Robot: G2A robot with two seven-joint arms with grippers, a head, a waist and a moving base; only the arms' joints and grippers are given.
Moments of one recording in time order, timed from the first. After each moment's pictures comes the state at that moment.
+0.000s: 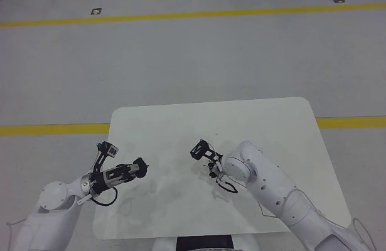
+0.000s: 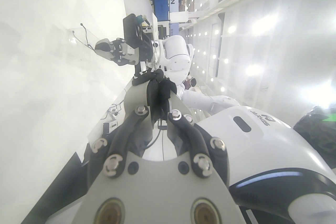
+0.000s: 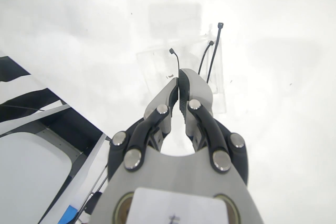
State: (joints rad) left arm 1.73 -0.95 -1.61 -1.61 -0.62 -0.34 -1.20; right arm -1.16 -1.30 0.86 -1.59 -1.04 -0.17 1.31
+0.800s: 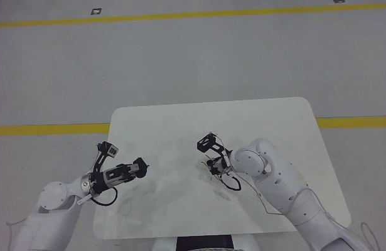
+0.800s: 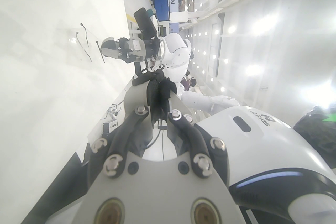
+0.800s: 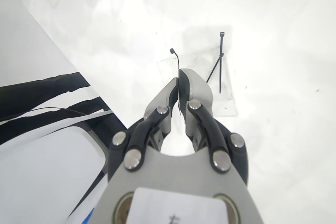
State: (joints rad) left arm 1.73 -0.95 -1.61 -1.61 -0.62 -0.34 -1.20; right arm -1.19 -1.27 0.96 -1.58 -0.83 -0.17 1.24
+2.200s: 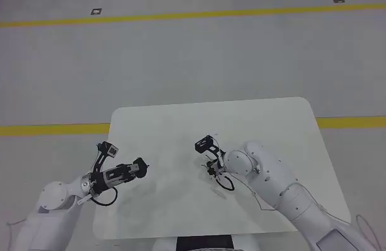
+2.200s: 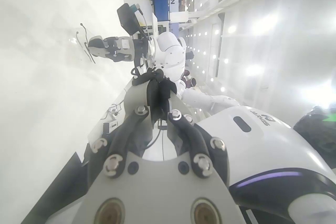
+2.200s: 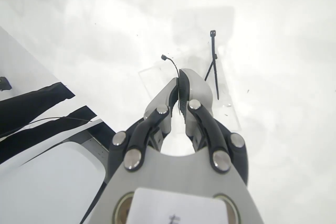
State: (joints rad) left arm 1.73 -0.95 -1.61 -1.61 -0.62 -0.34 -1.20; right arm -1.10 -1.28 0.82 -1.46 -0.85 -0.04 1.20
